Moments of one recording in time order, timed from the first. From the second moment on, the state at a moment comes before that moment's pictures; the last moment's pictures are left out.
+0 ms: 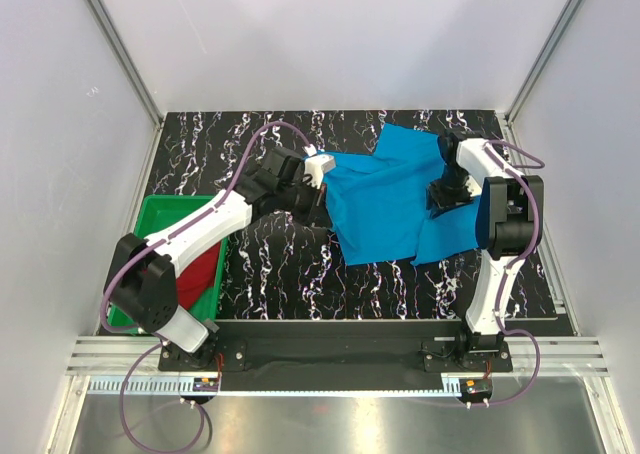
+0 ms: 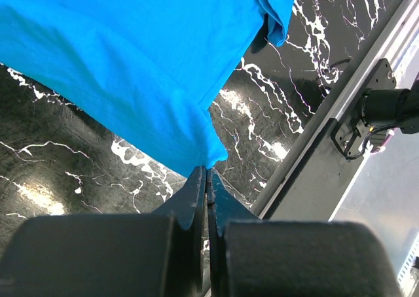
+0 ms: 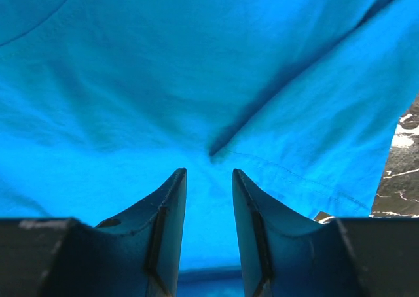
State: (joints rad) left arm -0.61 1.54 1.21 -0.47 0.53 -0.21; right arm 0.04 2.06 1.61 -1.14 0.11 1.42
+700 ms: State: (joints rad) left arm -0.60 1.54 1.20 -0.45 0.57 -0.21; right arm 0.04 2.11 1.57 -1.13 0.11 1.43
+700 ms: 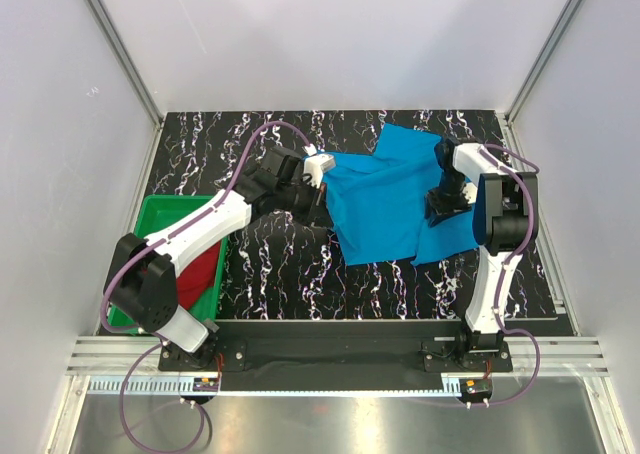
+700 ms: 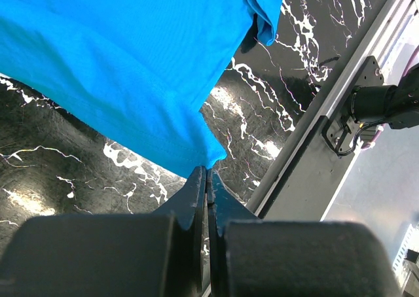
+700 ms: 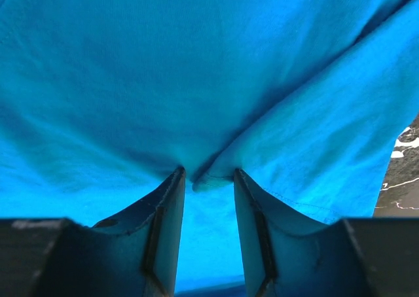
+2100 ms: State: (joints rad) left arm -0.55 1.33 1.19 -0.57 0.30 -0.34; right arm 0.02 1.35 1.39 -1.02 0.20 0.77
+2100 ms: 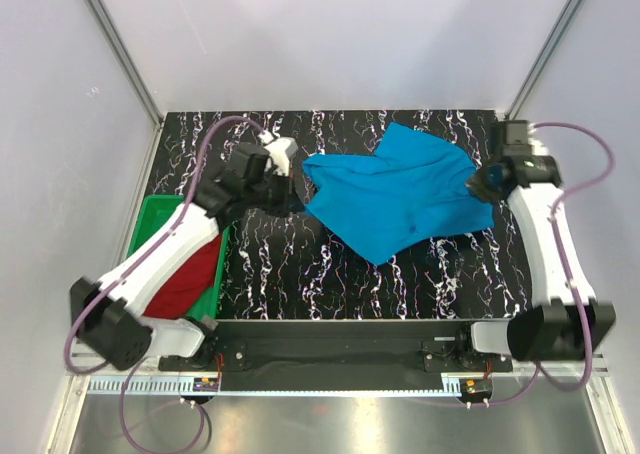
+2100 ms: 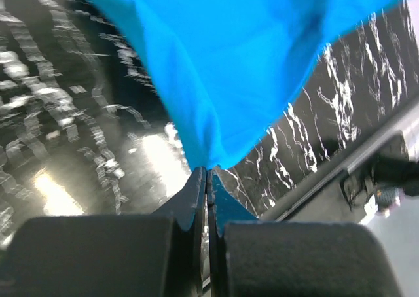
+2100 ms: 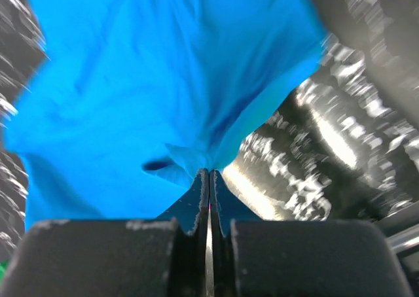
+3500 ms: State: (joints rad) left arm -0.52 0.75 1.99 -0.93 -0.08 -0.21; right arm -0.10 0.81 2.14 -0.49 0.16 0.41
